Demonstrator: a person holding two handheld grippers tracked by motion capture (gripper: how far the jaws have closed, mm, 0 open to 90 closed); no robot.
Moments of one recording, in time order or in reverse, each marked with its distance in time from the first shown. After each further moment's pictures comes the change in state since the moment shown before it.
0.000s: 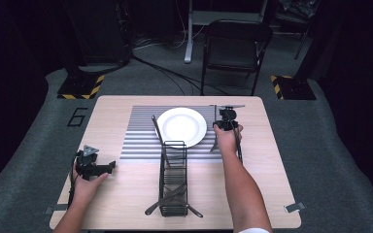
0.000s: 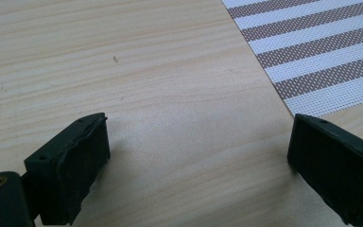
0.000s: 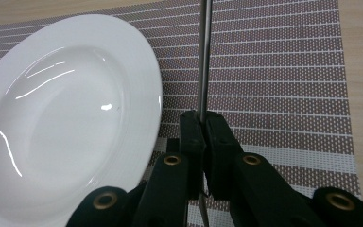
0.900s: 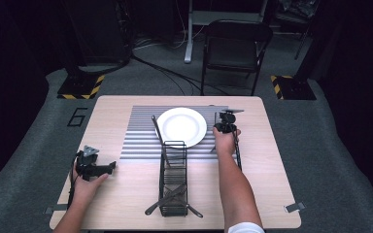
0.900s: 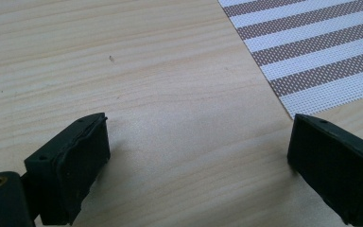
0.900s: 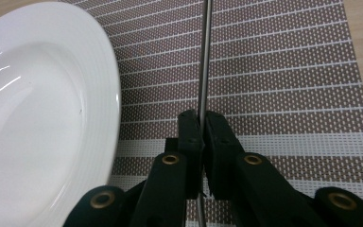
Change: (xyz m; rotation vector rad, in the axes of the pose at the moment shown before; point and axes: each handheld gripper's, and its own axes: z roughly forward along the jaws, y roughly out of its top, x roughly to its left) left arm -0.001 -0.001 -0.001 0.000 -0.008 0.002; right arm -0.009 -0.010 0.026 0.031 -0.053 0.126
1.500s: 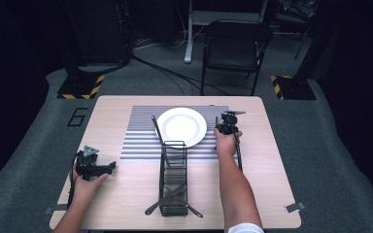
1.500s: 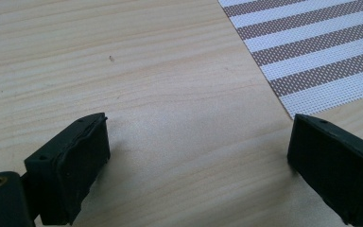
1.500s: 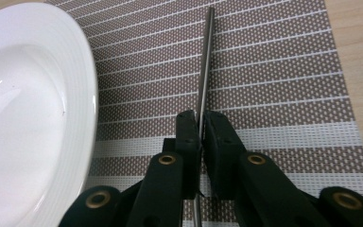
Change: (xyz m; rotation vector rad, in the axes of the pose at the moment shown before) left arm 0.000 0.000 0.000 0.000 -0.001 0.000; right arm -0.007 -0.003 0.001 0.000 -0.016 0.037
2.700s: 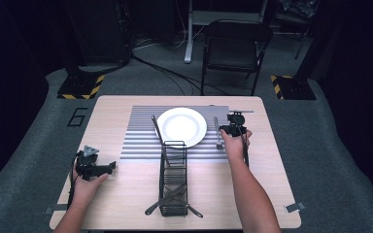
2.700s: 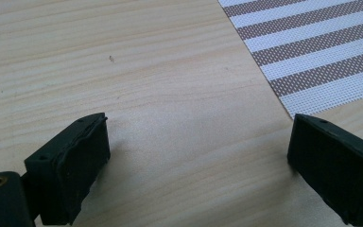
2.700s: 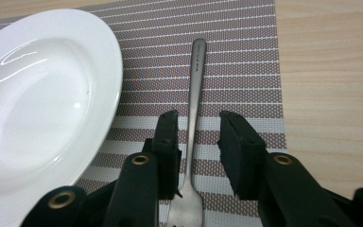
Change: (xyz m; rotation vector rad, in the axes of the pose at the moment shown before) left arm 0.000 0.000 0.000 0.000 0.001 0.001; right arm -0.005 -0.004 -0.052 -0.068 -0.003 -0.144
